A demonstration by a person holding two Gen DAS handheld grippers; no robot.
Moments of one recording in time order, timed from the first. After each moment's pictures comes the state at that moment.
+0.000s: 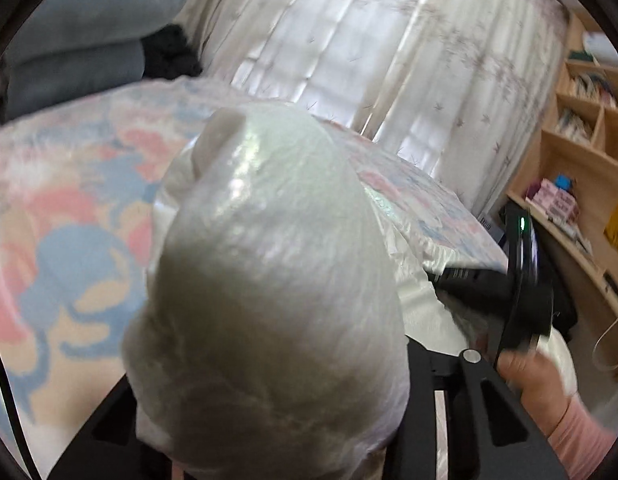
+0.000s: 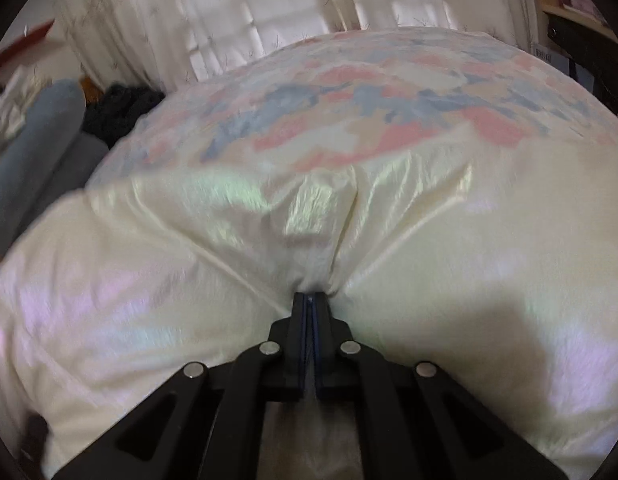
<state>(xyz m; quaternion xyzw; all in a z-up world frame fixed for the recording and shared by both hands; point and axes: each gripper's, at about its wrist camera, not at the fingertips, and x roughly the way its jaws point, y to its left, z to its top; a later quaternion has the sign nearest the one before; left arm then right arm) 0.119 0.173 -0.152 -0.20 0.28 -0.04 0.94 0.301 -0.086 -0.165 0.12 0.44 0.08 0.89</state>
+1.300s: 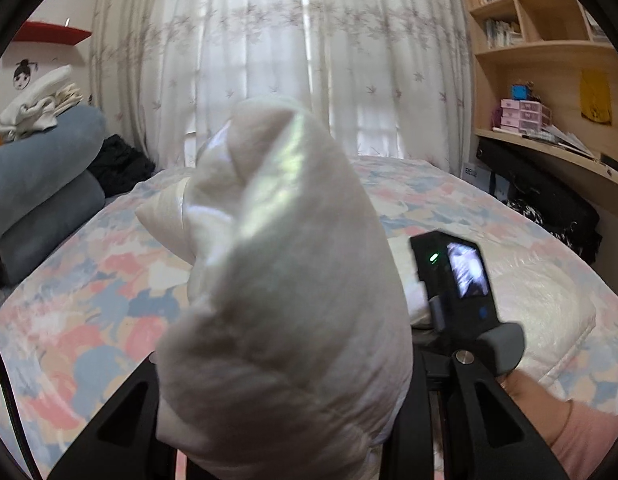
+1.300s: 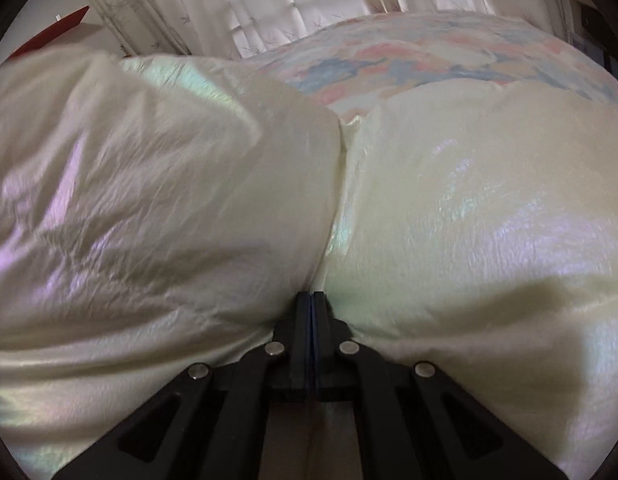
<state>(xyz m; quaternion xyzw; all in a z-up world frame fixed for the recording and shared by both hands) 0.090 0.051 -0.069 0.02 0.23 -0.06 0.97 0.254 -0.088 -0.176 0.11 0.46 0.17 0.87</state>
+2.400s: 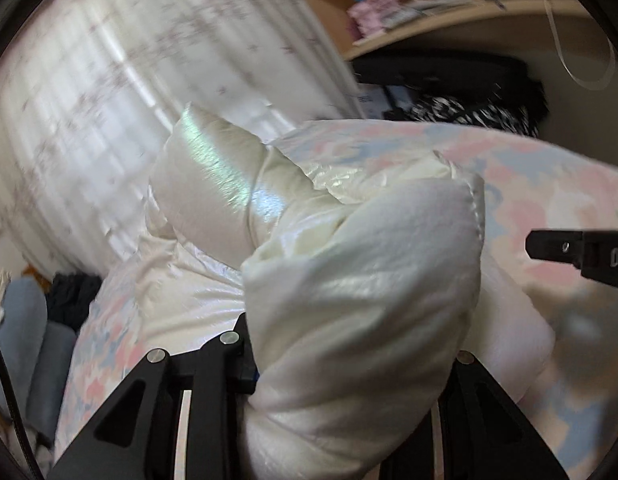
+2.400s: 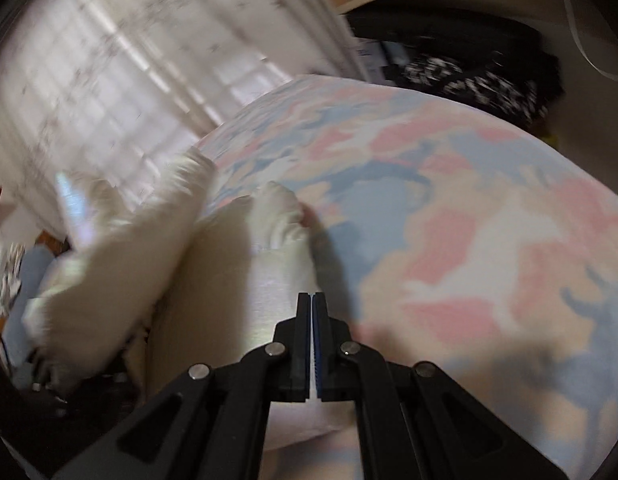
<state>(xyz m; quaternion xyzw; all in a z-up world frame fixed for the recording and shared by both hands) 0.092 -0.283 -0.101 0.30 0.23 -0.14 0.91 0.090 -0.400 -0.100 0.29 0.35 -0.08 0.89</state>
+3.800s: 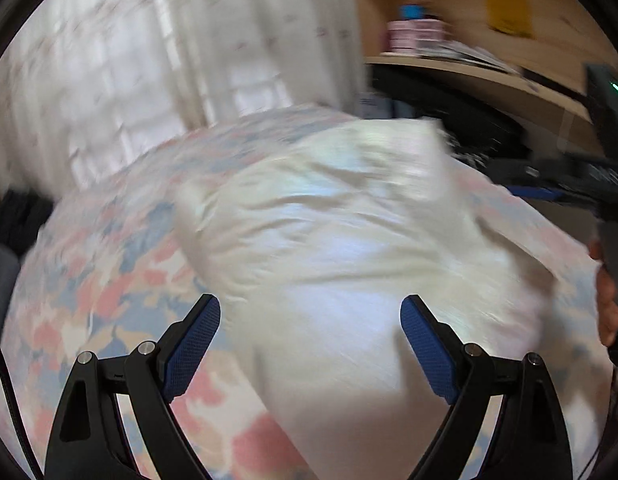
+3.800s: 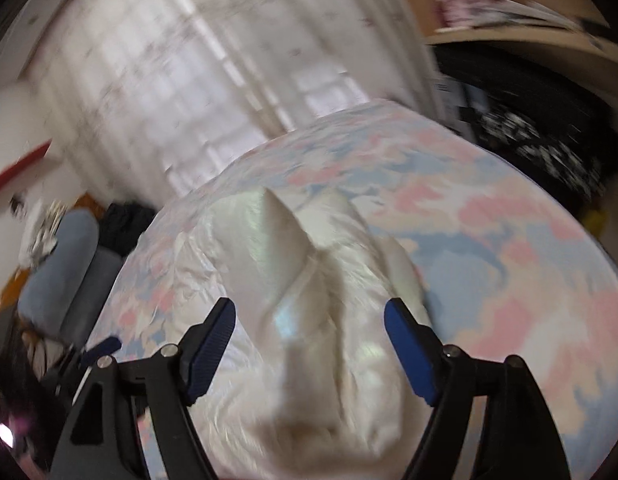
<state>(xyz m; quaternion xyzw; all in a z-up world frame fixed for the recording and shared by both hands) 0.163 -0.113 -0.037 0.12 0.33 -0.21 0.91 0.141 -0.364 -0.018 0.20 0.33 0.04 0.92</state>
